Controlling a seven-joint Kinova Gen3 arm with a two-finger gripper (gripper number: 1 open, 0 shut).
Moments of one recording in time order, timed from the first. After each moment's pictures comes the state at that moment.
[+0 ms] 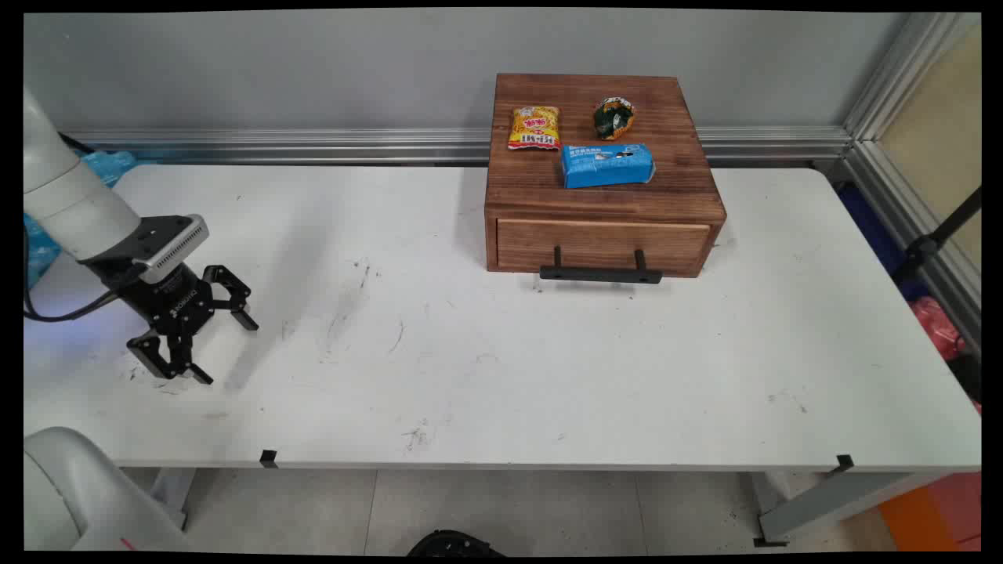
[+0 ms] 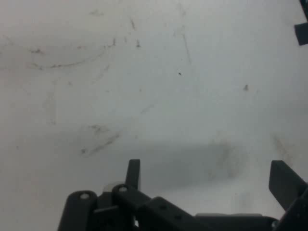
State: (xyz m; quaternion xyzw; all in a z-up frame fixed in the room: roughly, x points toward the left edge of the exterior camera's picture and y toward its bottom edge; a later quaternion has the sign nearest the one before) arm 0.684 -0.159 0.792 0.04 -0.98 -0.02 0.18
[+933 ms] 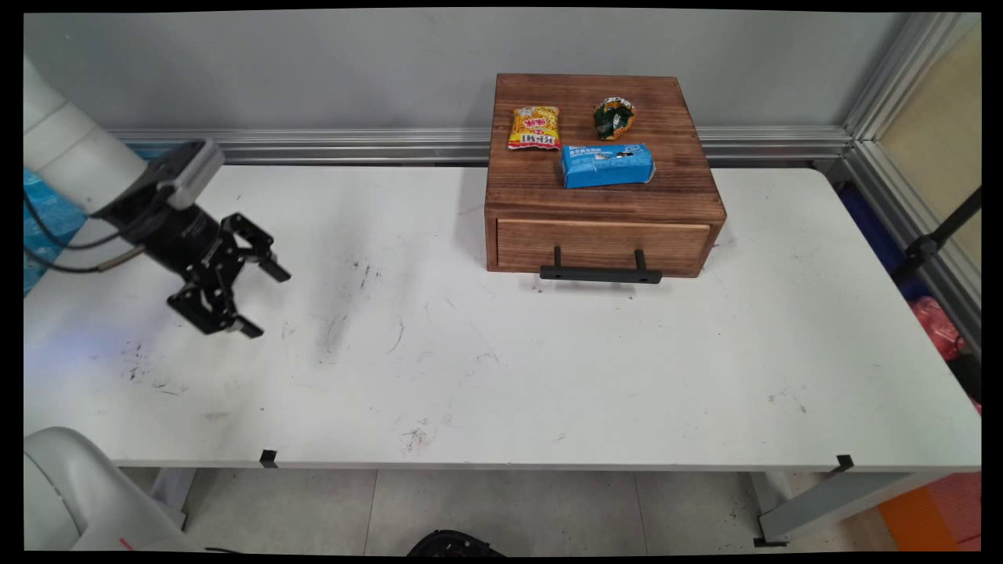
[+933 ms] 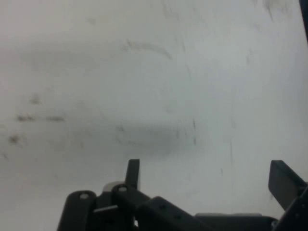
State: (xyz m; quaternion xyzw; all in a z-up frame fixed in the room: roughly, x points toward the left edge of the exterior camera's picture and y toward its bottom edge) arm 0.649 -0.176 0.856 0.16 -0.96 0.02 0.24
